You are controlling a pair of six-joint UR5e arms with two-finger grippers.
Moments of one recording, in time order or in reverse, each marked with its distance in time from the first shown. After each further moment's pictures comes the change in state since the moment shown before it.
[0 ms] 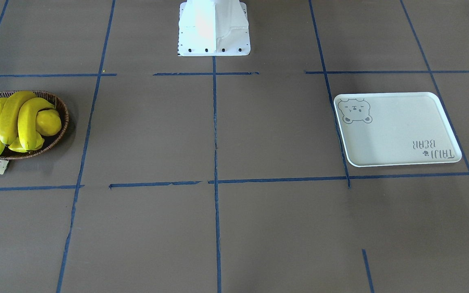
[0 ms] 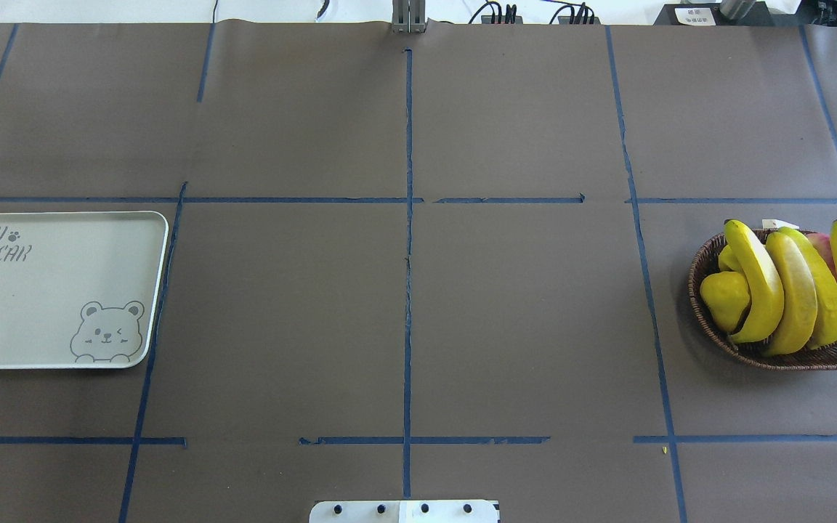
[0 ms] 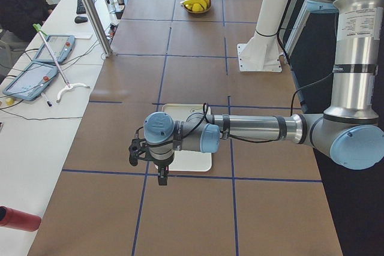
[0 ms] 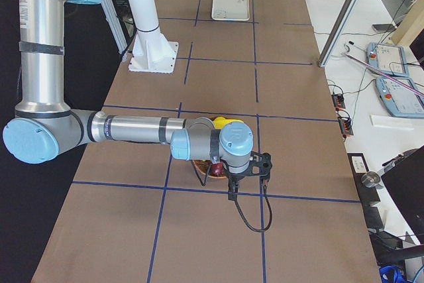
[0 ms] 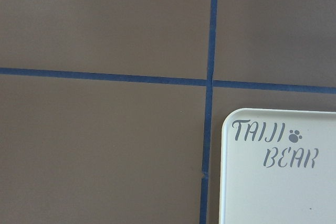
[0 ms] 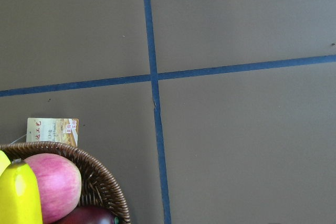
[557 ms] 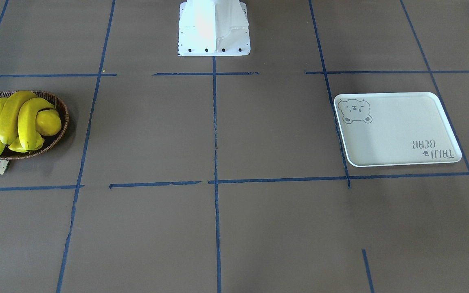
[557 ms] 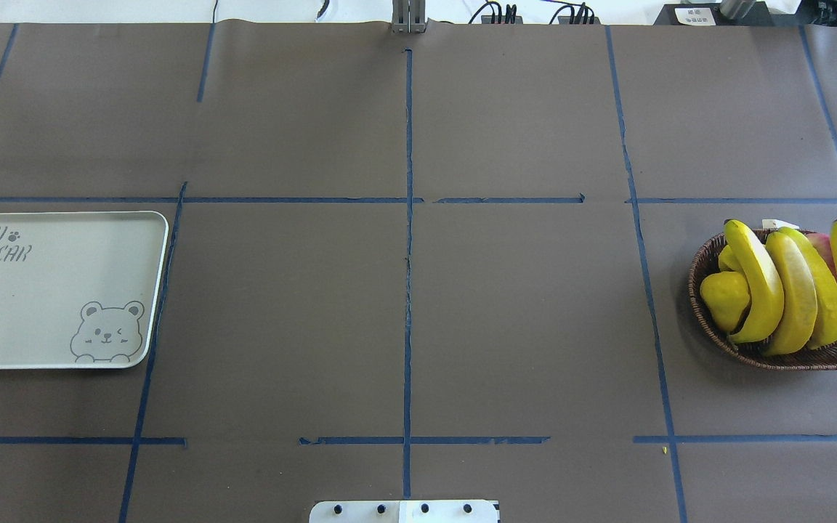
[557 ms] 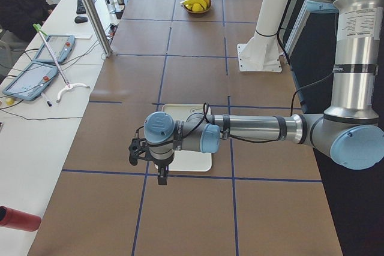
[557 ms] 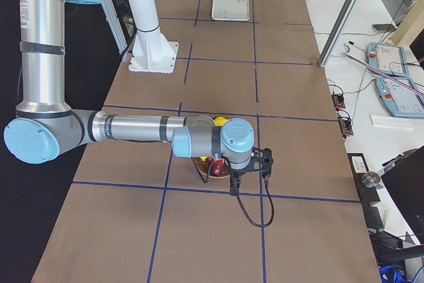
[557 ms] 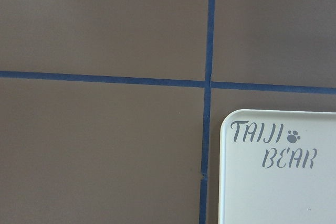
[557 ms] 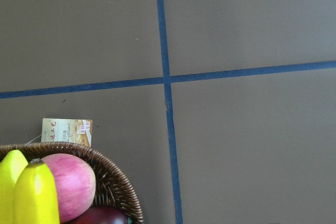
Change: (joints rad) left arm 0.000 0.001 -0.002 -0.004 -0.001 0.001; right arm -0.017 0.005 0.032 0.001 0.036 0.003
